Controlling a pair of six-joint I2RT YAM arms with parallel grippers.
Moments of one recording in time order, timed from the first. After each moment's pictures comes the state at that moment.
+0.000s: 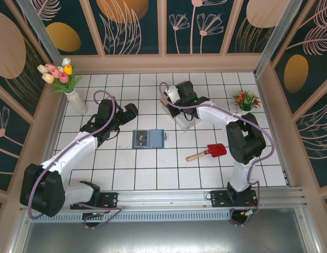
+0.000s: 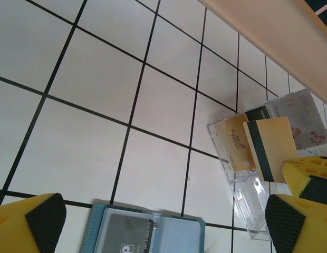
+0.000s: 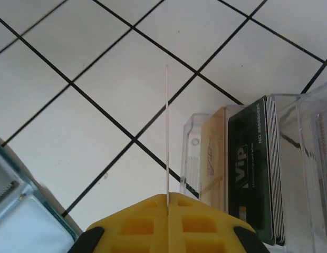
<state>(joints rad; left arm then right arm) -0.38 1.25 0.81 -0.20 -0.01 -0.81 0.56 1.86 1.33 -0.26 -0.16 -0.16</state>
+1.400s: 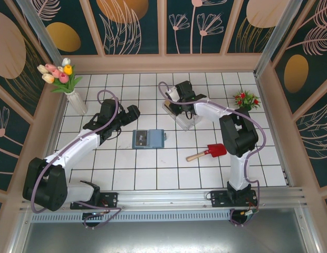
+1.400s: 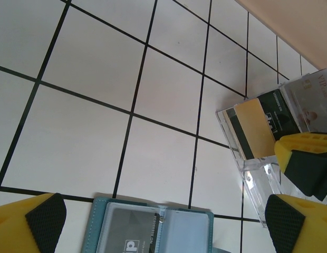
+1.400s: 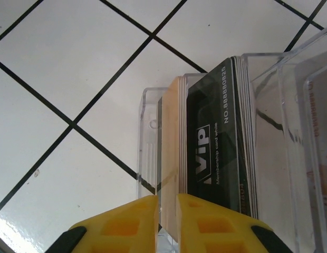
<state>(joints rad) -0.38 1.31 0.82 -0.20 0.02 -0.79 0.52 1.98 1.41 -0.31 -0.09 -0.18</state>
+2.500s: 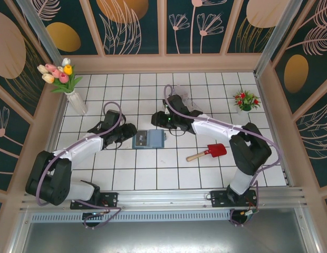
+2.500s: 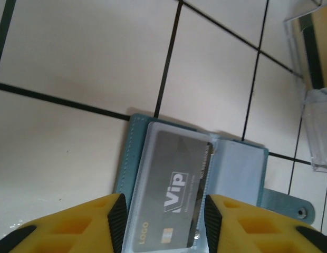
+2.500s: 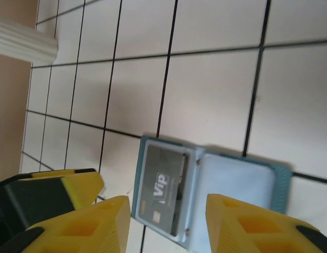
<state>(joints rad) -0.38 1.37 0.68 -0.23 0.17 -0.81 0.76 1.73 1.16 -0.19 -0.22 0.80</state>
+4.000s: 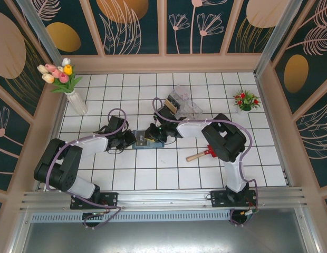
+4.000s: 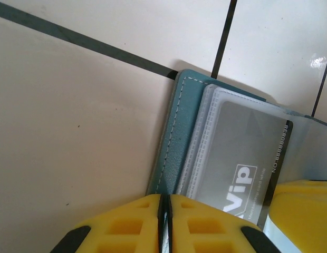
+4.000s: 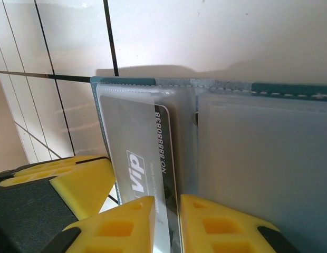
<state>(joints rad) -0.38 1.51 0.61 -0.12 0.23 -0.82 0.80 2.02 1.19 -0.06 -0.46 1.00</state>
